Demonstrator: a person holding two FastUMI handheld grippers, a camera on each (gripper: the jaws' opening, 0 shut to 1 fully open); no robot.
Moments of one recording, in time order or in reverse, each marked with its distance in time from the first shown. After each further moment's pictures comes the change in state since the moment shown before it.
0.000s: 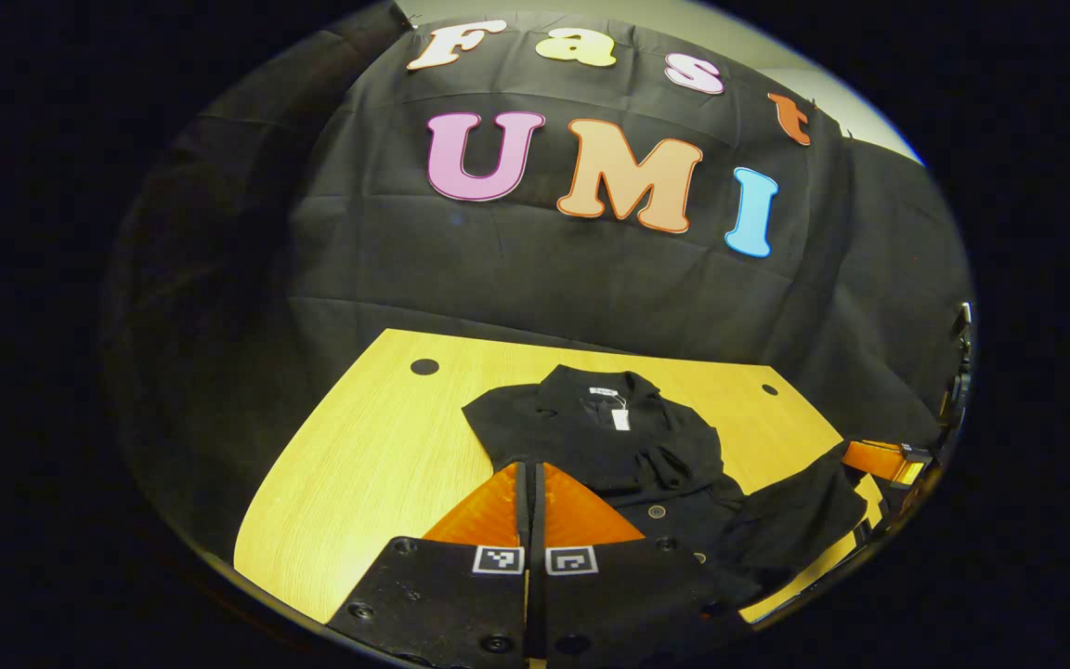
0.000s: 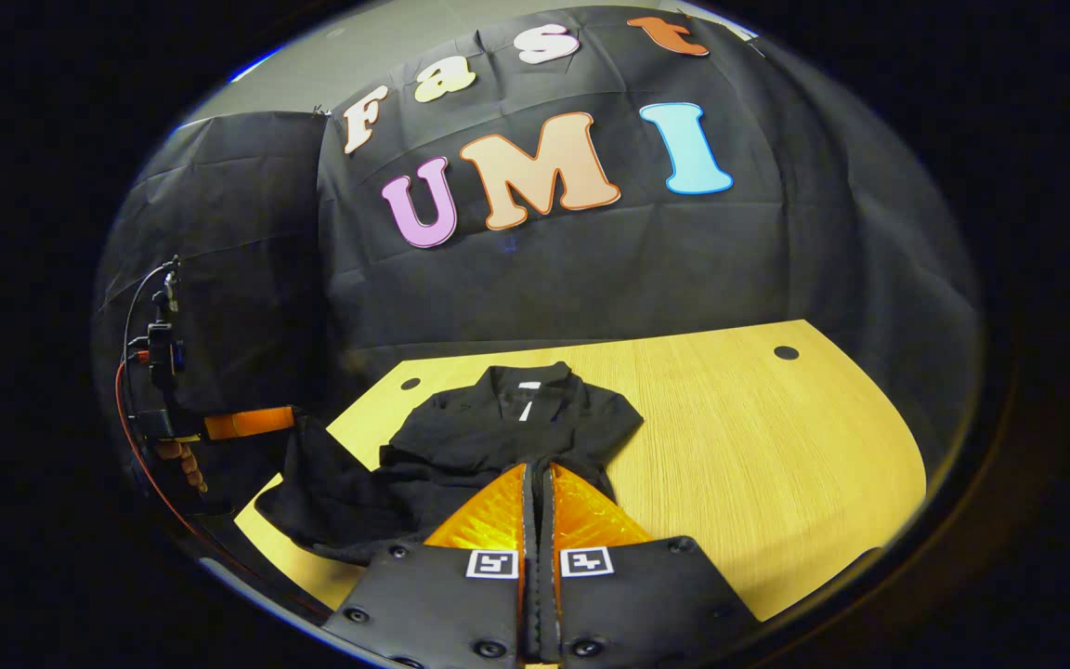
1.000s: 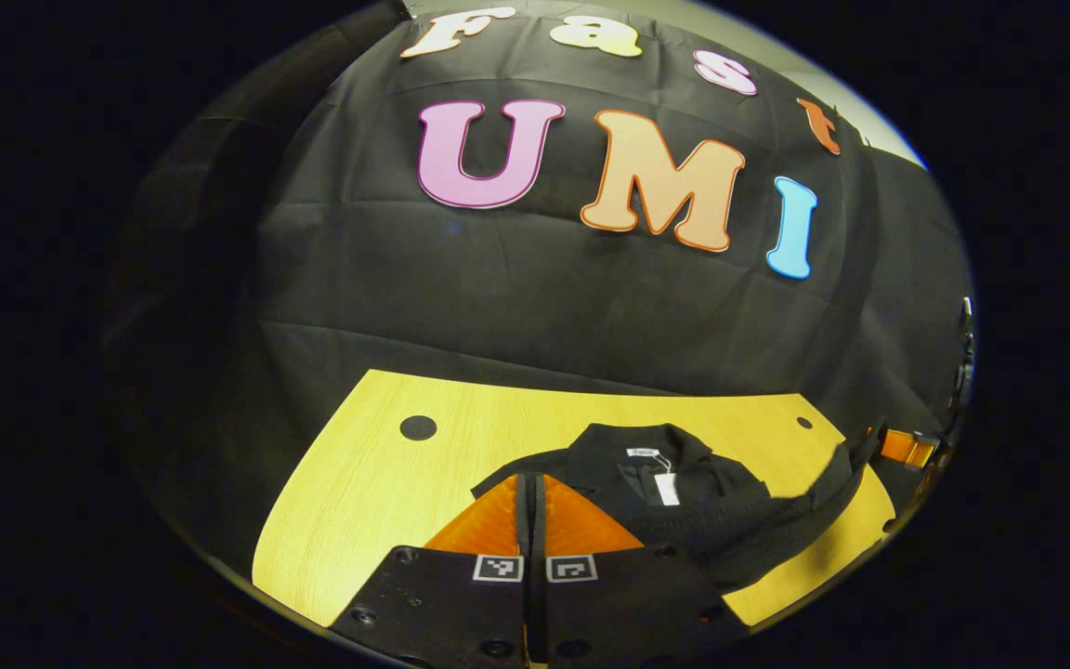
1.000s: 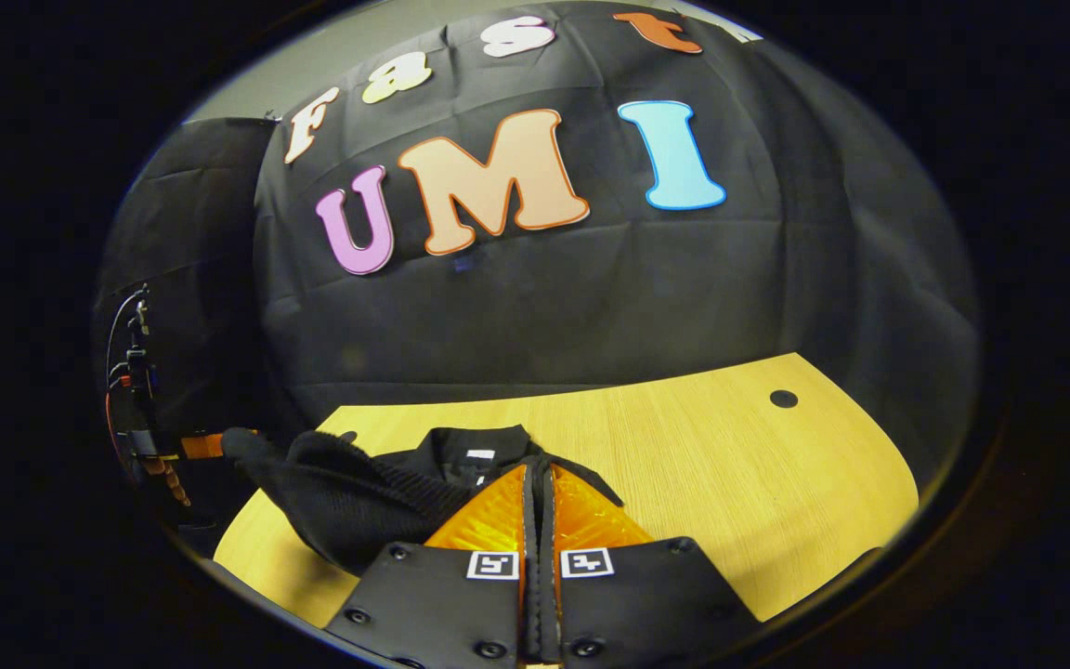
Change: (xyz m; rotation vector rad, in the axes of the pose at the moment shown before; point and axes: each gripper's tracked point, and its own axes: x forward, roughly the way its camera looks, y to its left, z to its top) left arm 0.131 0.049 0.062 0.017 -0.013 -0.005; right arm 0.115 -0.035 0.089 0.059 -0.039 -0.156
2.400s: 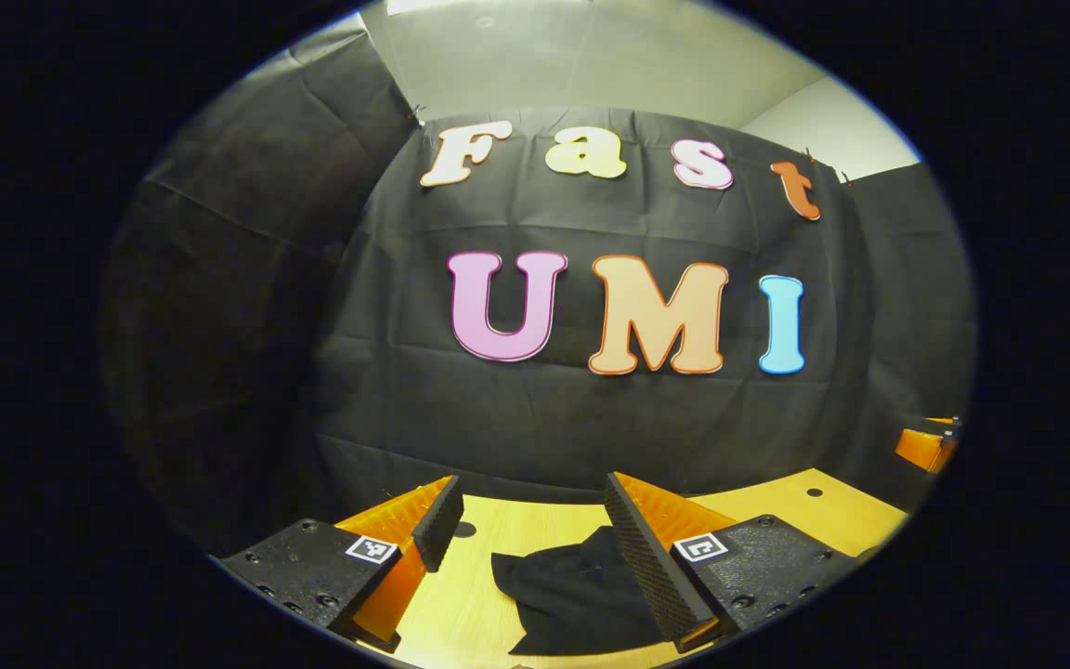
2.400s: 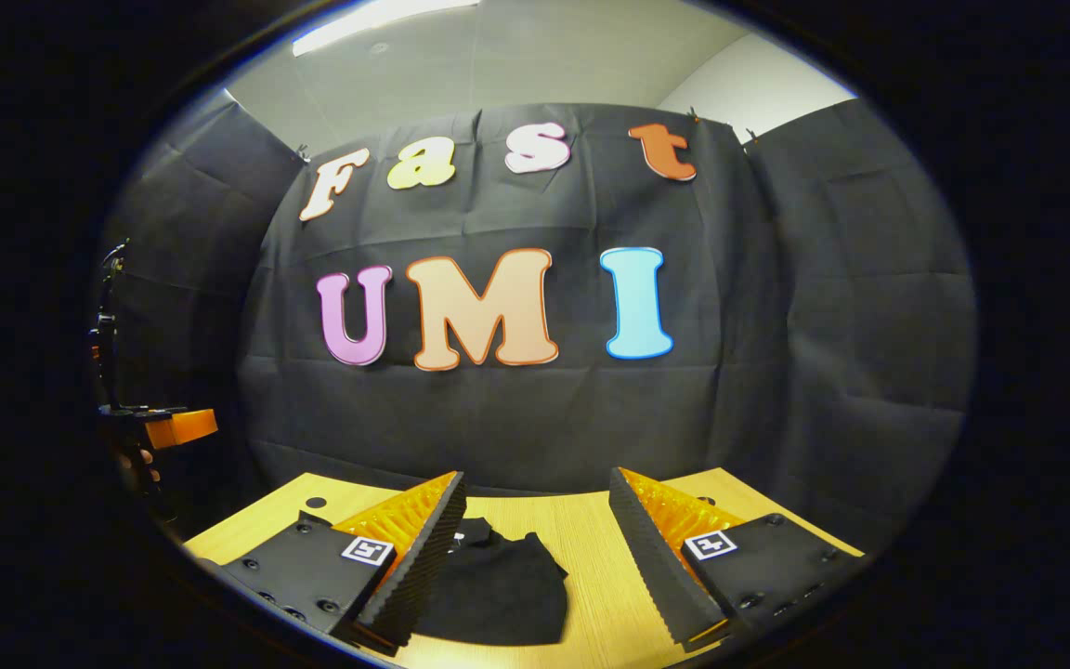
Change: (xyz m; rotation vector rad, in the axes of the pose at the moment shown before) left arm -0.145 -0.028 0.110 0.066 -0.445 0.119; right arm -0.156 0.025 0.068 -0.108 -0.422 -0.140
